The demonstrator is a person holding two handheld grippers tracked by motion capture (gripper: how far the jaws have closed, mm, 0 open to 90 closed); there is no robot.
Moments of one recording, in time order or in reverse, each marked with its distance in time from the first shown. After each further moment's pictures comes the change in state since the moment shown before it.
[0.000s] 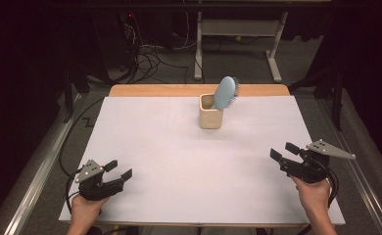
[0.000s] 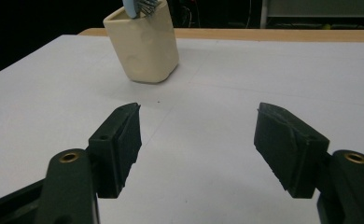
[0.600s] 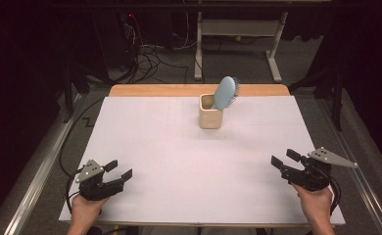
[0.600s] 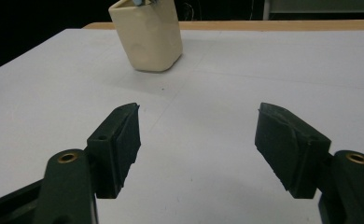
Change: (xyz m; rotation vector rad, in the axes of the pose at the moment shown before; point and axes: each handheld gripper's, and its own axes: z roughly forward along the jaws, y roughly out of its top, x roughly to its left) left arm -0.001 0.000 0.001 0.002 0.001 0.003; right arm 0.003 -0.015 -0.010 0.006 0.009 0.002
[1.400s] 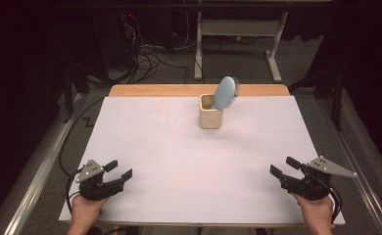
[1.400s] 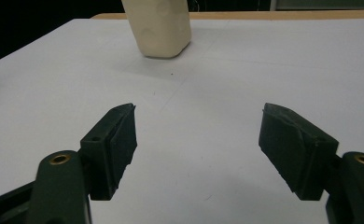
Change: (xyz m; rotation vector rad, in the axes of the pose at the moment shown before) left arm 0.000 0.000 0.000 0.001 0.000 -0.004; right arm 0.007 -0.018 -0.008 0.010 0.017 -0.014
